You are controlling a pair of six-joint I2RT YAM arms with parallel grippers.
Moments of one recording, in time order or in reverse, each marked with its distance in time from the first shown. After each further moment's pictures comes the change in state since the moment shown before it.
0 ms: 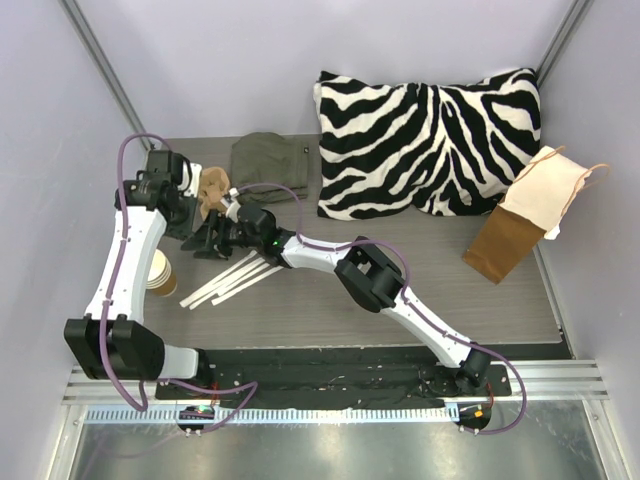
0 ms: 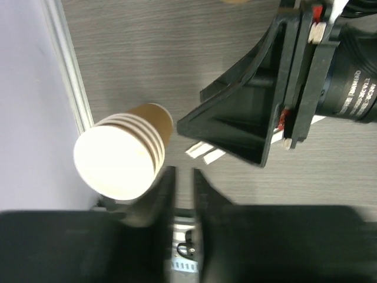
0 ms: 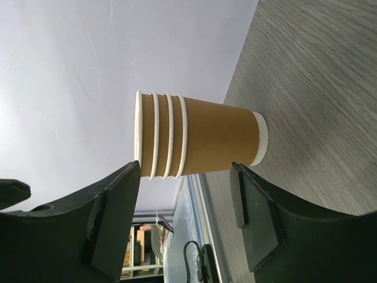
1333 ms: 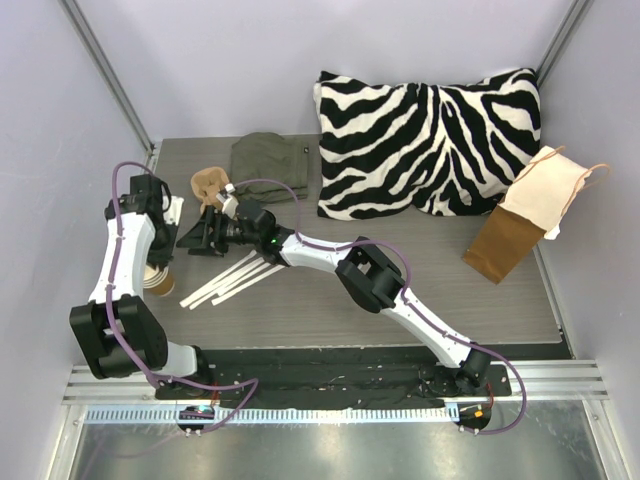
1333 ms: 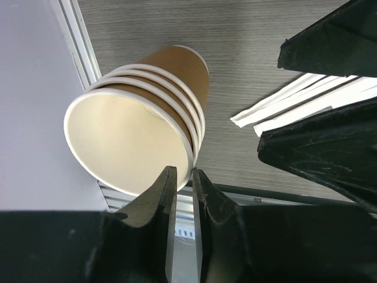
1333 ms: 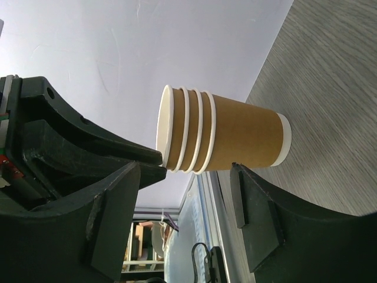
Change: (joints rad) left arm 0.217 0.030 -0.209 0.036 -0.033 0.181; right arm 0.005 0.000 0.042 0.016 -0.024 -0.009
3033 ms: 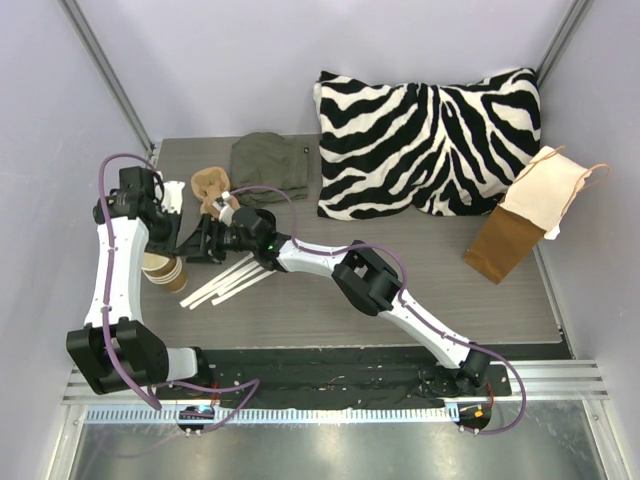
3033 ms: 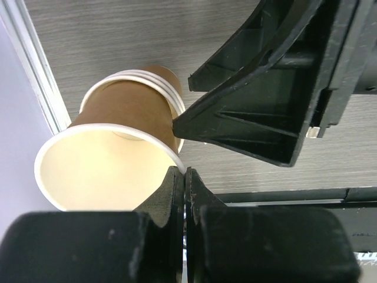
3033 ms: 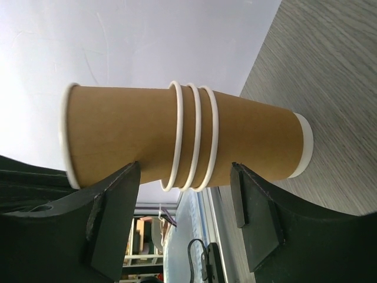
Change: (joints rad) left arm -0.015 -0.084 0.084 -0.053 0.240 -0.025; right arm 0.027 0.020 -0.004 0.013 0.005 0.006
